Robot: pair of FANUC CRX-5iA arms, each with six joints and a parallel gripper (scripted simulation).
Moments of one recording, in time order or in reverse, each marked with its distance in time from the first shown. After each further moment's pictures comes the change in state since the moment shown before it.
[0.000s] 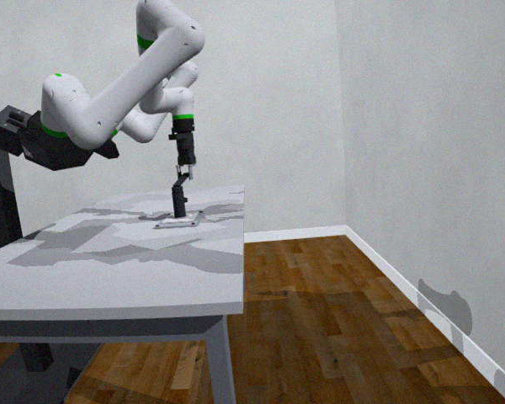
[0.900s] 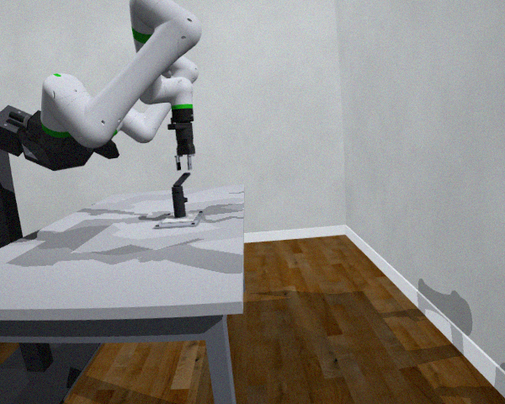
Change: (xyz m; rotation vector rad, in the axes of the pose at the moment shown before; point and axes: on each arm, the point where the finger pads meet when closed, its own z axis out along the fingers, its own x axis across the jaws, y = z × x) left arm 0.000 0.000 0.000 0.000 0.000 0.000; right arm 0.000 0.000 -0.043 0.000 0.000 0.000
